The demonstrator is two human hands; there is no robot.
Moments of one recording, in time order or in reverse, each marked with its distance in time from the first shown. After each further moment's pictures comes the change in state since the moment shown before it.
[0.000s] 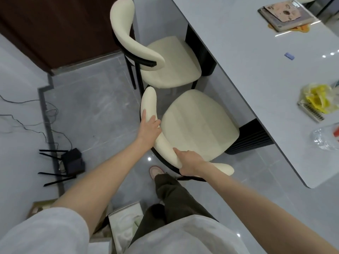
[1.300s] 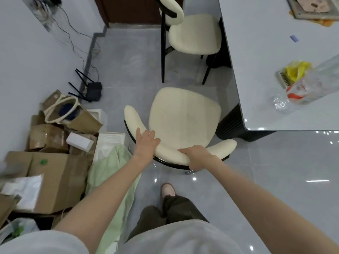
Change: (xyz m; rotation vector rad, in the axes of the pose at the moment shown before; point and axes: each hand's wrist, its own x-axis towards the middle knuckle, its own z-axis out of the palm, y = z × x) left_hand -0.233 0.427 -0.044 -0.524 -0.055 -0.516; right_hand -0.263 0.208 0.185 -0.443 -0.075 -0.397
